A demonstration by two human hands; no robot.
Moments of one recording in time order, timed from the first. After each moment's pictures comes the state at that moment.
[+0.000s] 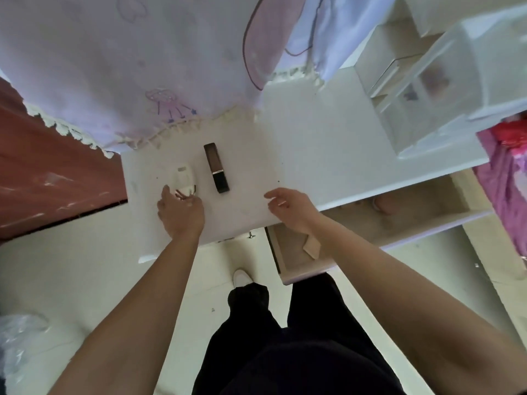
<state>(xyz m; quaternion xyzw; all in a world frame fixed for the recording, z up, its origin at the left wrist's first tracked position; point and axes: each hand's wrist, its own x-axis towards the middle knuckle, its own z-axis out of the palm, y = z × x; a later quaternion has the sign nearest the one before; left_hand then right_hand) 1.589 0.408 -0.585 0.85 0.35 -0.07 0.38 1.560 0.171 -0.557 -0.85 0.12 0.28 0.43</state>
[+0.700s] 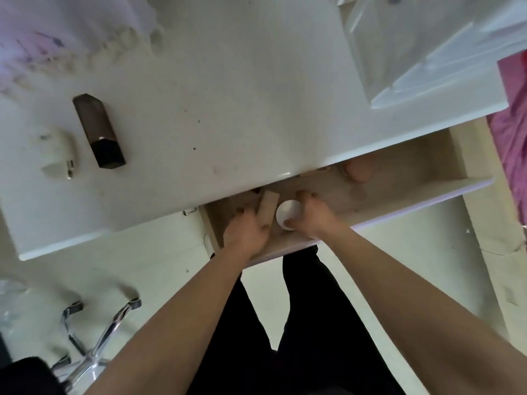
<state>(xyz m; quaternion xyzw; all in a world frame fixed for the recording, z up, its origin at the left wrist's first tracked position) 1.492 0.164 -0.689 0.89 0.03 -0.42 0.18 1.489 -0.010 -0.690 -0.84 0.19 0.43 0.26</state>
